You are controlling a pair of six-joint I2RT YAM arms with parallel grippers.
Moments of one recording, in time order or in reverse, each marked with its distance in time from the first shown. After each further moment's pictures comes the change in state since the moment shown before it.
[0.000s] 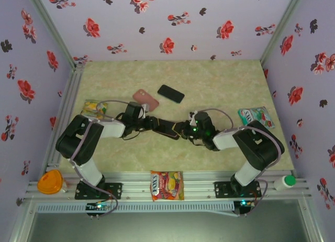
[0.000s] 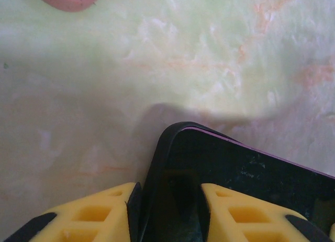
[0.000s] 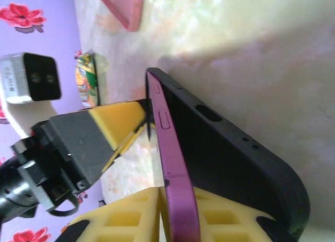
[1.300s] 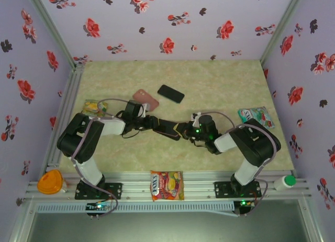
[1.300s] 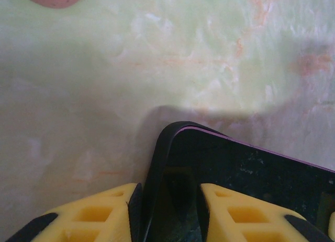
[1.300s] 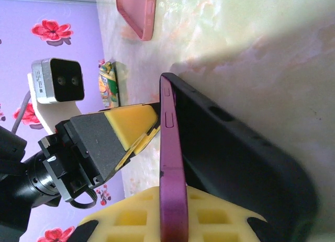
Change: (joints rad) left arm 0.030 0.032 0.043 -0.045 0.073 0.030; right arm -0.032 0.068 -0.078 0.267 -0.039 0.100
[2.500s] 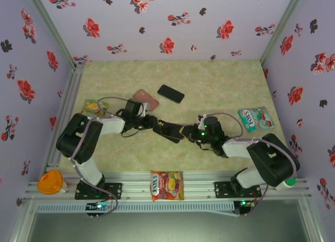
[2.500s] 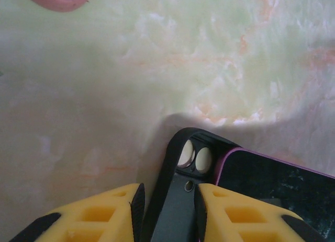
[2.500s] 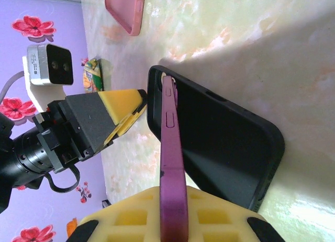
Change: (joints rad) left arm 0.006 -0.009 0.034 -0.080 -0.004 0.041; right arm -0.023 -0.266 -0.058 -0.294 0.035 -0.097
